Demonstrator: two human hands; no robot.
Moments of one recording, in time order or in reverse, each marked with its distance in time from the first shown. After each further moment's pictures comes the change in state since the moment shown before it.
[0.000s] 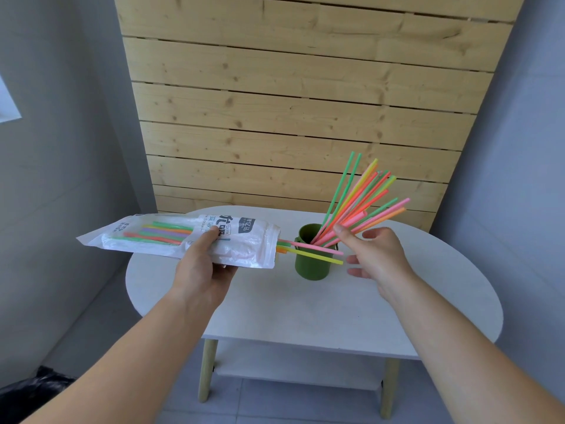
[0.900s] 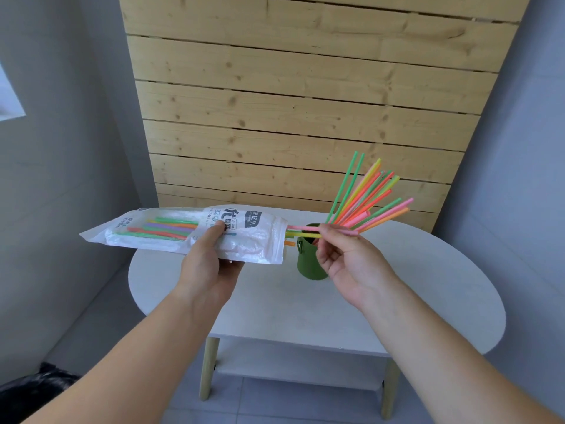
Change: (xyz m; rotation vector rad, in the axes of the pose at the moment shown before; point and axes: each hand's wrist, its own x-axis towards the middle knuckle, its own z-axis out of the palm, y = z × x) left_hand -0.008 0.000 0.009 -0.040 -0.027 -0.002; right_hand -0.048 -0.020 0.032 0.883 -0.340 0.178
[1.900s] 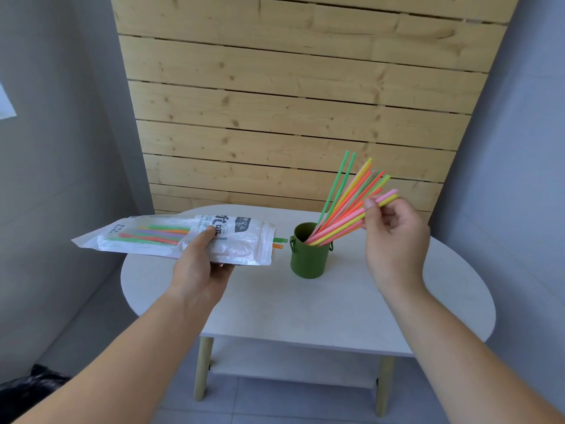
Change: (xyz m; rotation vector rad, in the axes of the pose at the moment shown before) left_hand 0.007 -0.004 -0.007 0.023 0.050 0.008; right_hand 0.010 -0.034 -0.039 -0.842 0.294 -1.012
